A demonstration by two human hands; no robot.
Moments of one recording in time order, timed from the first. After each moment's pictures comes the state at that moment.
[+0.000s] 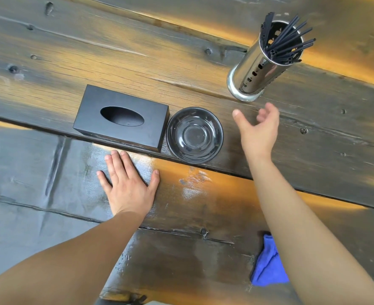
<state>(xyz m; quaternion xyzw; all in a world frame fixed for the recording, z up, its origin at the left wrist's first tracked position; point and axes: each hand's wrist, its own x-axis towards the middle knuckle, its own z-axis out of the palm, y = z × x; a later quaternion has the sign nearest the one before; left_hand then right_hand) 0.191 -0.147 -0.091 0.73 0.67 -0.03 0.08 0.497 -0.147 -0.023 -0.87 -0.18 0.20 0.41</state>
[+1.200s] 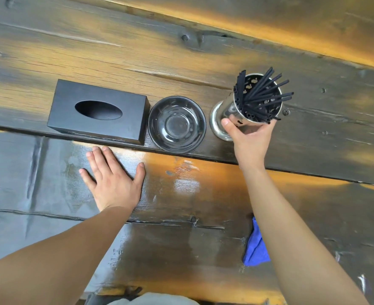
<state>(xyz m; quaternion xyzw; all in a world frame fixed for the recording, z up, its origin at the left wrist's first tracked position) 0.189 -0.148 -0.099 0.74 0.67 -0.01 0.07 0.494 -0.206 -0.028 -0.73 -0.18 0.23 0.62</state>
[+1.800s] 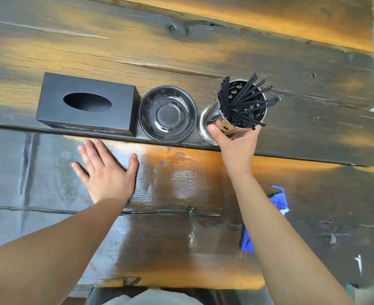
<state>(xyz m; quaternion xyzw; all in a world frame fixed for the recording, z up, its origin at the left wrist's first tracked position) 0.191 -0.150 -0.095 0.74 0.67 0.01 0.07 0.465 -0.242 -0.041 -0.73 -0.16 0.25 0.62</state>
